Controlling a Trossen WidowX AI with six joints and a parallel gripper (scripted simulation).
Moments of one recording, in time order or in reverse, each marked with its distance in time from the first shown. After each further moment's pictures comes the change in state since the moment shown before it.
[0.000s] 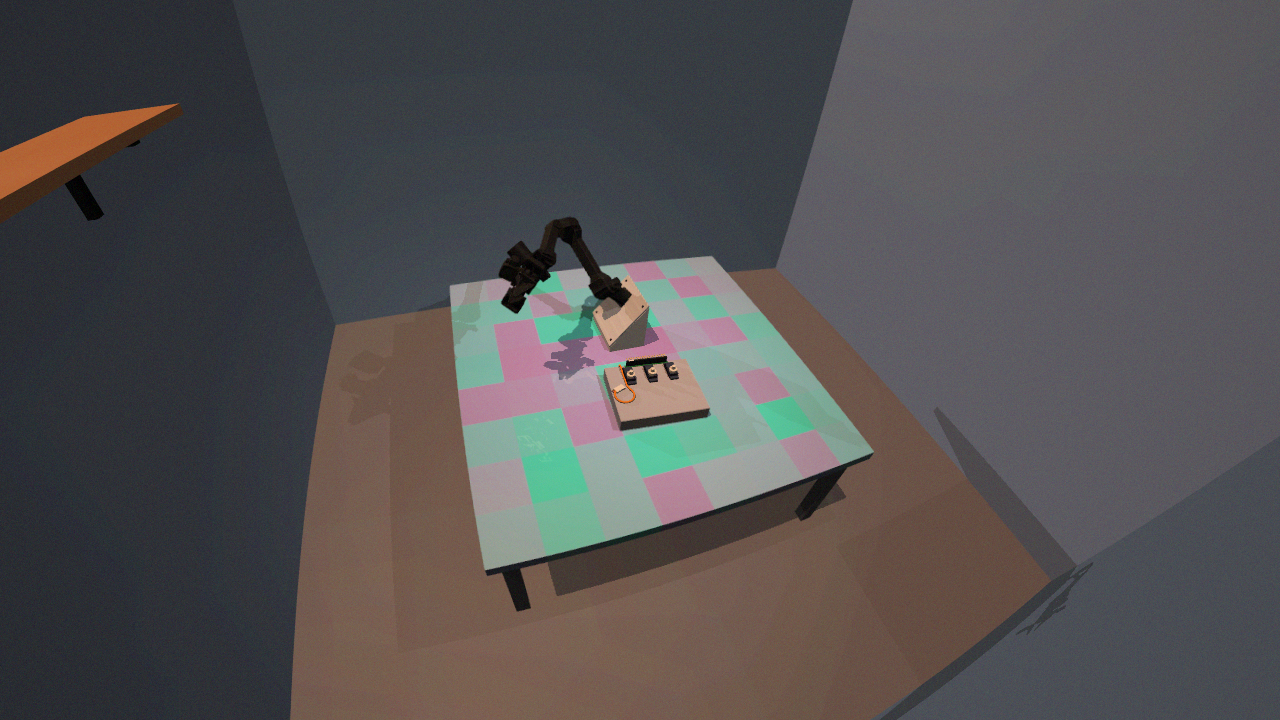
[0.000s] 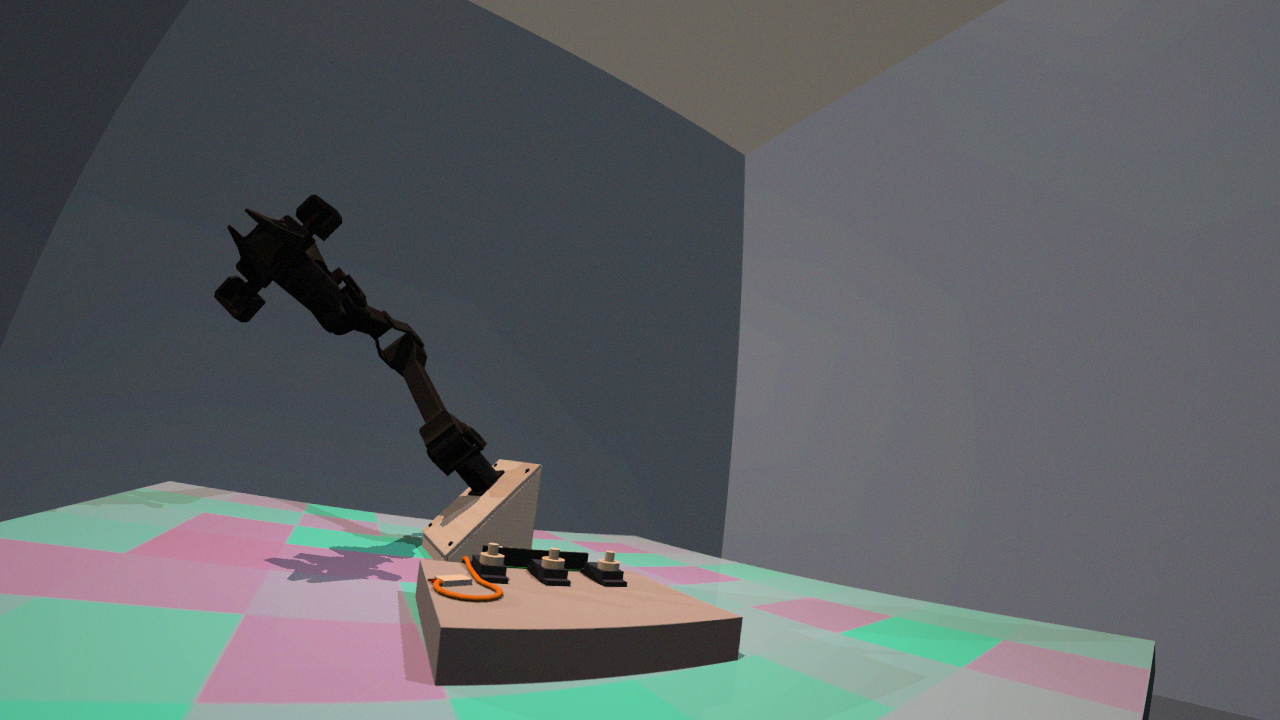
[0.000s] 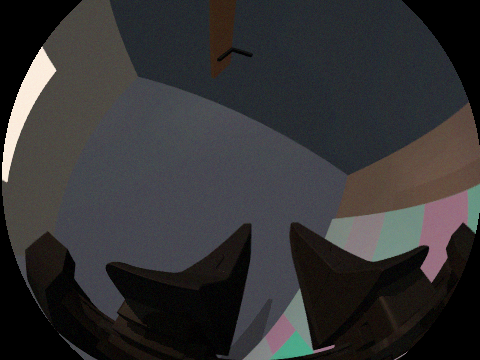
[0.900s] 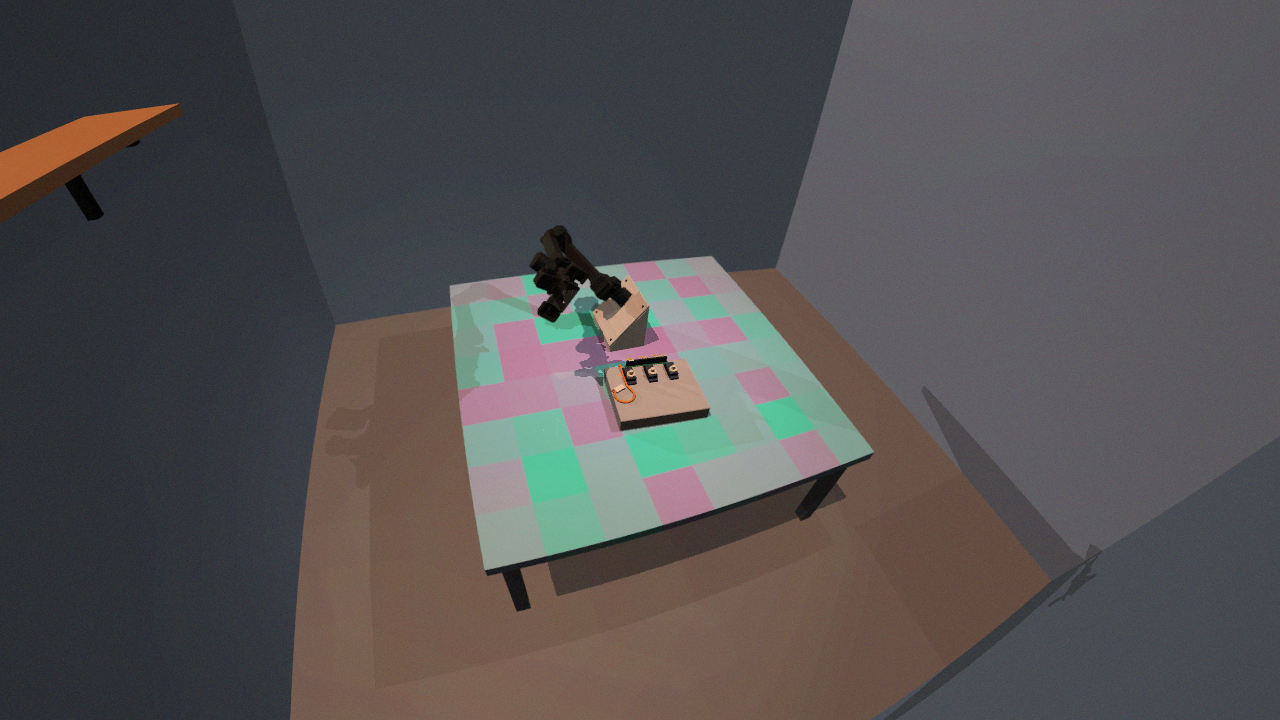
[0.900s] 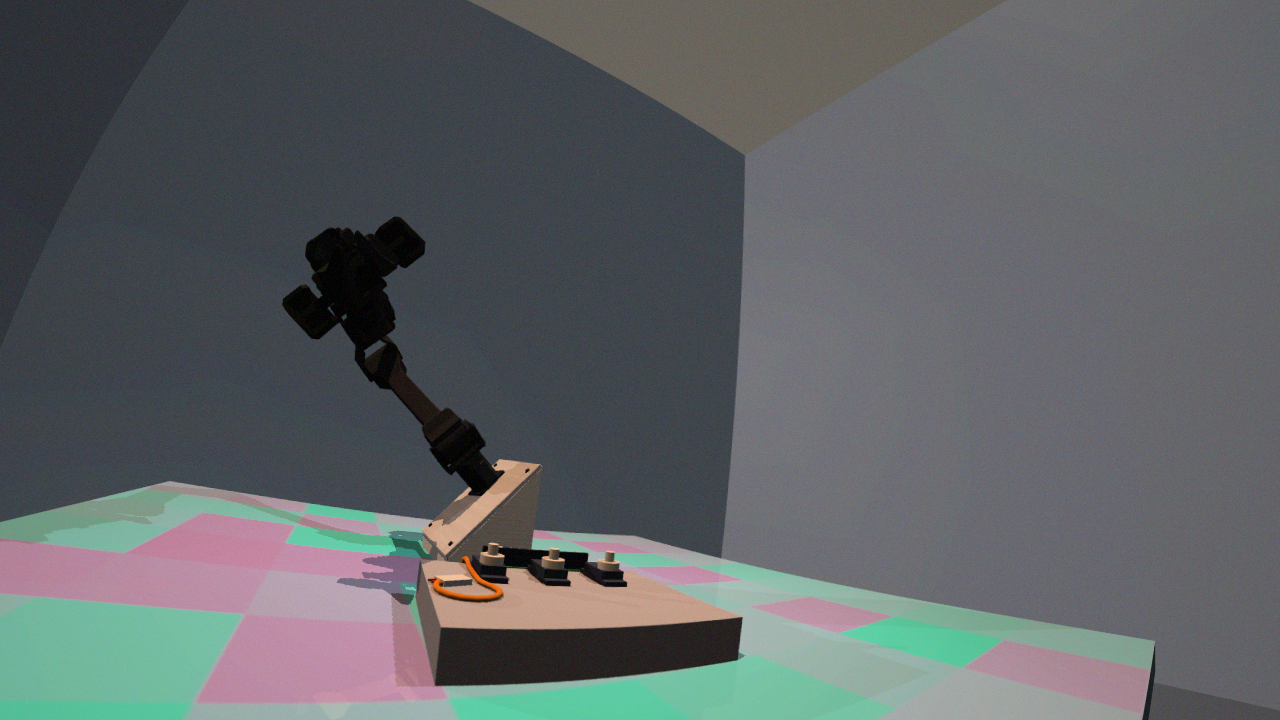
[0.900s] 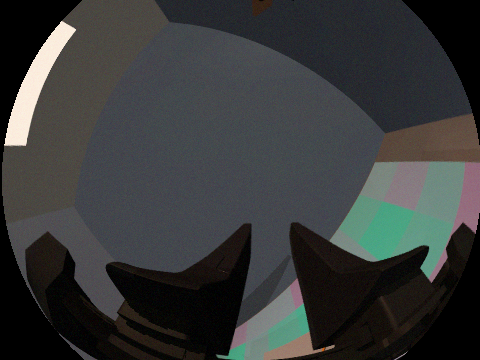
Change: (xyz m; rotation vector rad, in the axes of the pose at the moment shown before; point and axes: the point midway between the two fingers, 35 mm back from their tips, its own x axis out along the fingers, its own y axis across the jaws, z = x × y) arm -0.016 0.055 -0.125 -0.049 0.305 0.200
